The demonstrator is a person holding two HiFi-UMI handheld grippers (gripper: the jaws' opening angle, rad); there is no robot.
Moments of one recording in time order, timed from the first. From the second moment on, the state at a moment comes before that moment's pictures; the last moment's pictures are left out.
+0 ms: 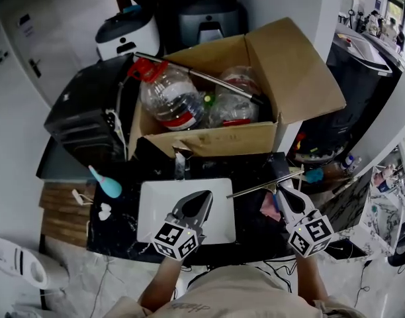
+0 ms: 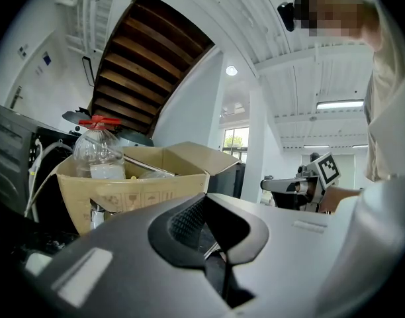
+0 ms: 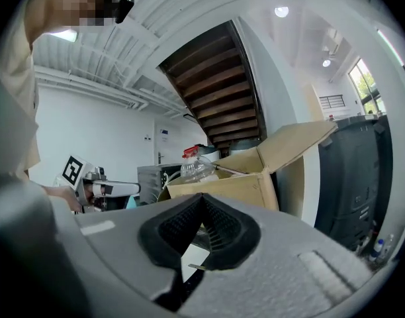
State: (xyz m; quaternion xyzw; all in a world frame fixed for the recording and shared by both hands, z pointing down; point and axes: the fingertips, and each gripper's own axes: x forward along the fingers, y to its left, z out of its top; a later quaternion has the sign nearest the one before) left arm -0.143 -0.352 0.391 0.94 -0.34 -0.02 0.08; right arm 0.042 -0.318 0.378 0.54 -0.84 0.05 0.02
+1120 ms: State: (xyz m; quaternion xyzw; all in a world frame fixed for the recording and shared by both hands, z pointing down) left arm -0.153 -0.342 0.411 0.94 -0.33 -0.01 0.10; right arm 0.044 -0.296 0.399 0.57 -0.82 0.05 0.05
